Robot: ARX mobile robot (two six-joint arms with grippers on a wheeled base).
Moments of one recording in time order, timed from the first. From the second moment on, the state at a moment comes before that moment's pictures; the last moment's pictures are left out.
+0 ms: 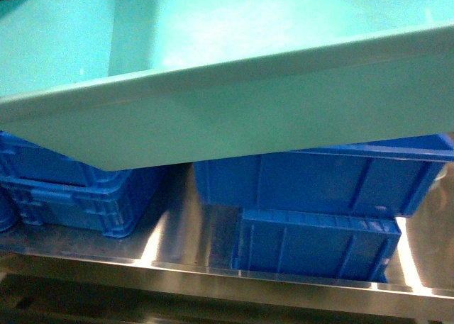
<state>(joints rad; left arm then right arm) -0.33 1.12 0.70 0.25 -0.05 -0.14 0.13 1.22 0.77 0.48 -0.05 0.01</state>
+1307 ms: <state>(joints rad) -0.33 1.12 0.69 0.25 -0.05 -0.14 0.12 1.23 0.77 0.48 -0.06 0.01</state>
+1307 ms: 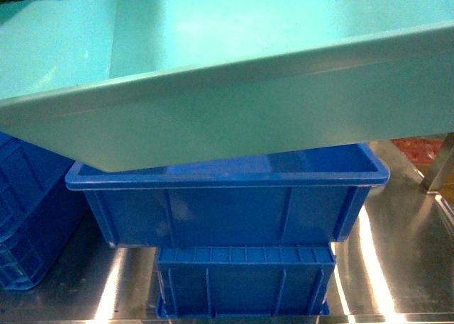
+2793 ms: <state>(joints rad) -0.33 1.12 0.69 0.25 -0.05 -0.14 0.12 1.23 0.77 0.48 -0.06 0.01</state>
